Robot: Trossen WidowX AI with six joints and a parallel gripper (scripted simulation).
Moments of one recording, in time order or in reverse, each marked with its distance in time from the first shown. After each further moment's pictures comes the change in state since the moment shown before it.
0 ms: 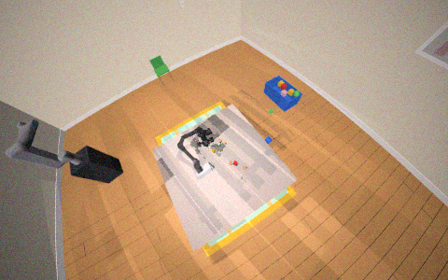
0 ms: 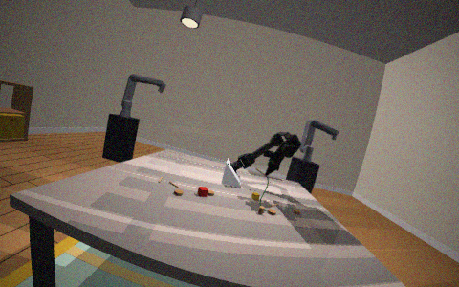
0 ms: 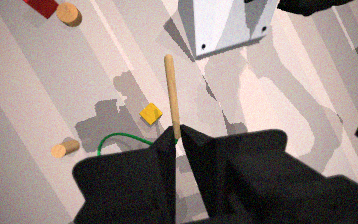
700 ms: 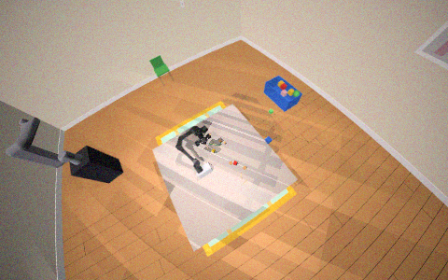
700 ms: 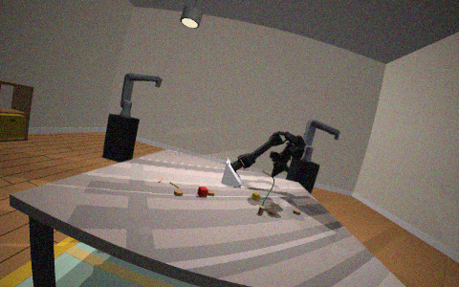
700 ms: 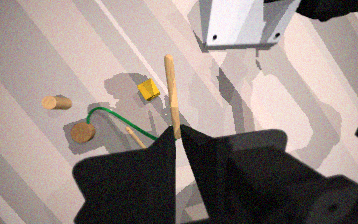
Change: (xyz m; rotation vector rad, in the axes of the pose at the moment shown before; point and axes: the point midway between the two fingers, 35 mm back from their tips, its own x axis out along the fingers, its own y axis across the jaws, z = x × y) arm -0.012 -0.015 -0.034 -0.221 0.005 0.072
